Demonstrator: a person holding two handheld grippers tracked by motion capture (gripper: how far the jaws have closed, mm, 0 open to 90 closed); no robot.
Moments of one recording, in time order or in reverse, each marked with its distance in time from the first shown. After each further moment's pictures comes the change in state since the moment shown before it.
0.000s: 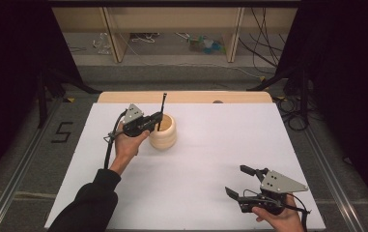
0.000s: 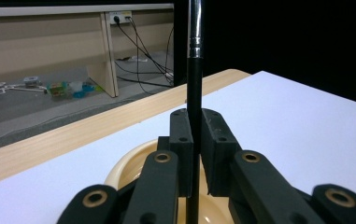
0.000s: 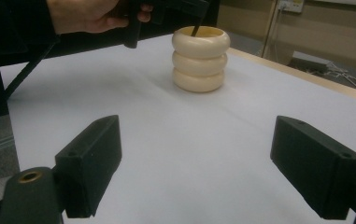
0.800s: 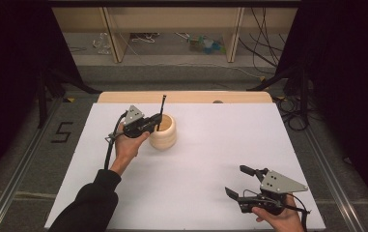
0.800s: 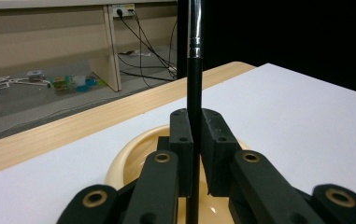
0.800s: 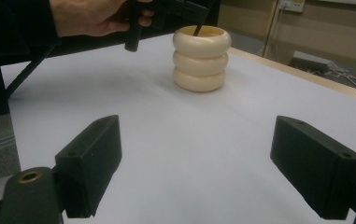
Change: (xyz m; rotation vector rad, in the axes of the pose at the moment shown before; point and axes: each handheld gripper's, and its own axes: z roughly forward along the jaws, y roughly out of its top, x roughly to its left) left arm 0.004 -0.007 0.001 0.022 0.017 0.007; right arm 0.000 0.000 0.000 0.001 -0.001 -0.005
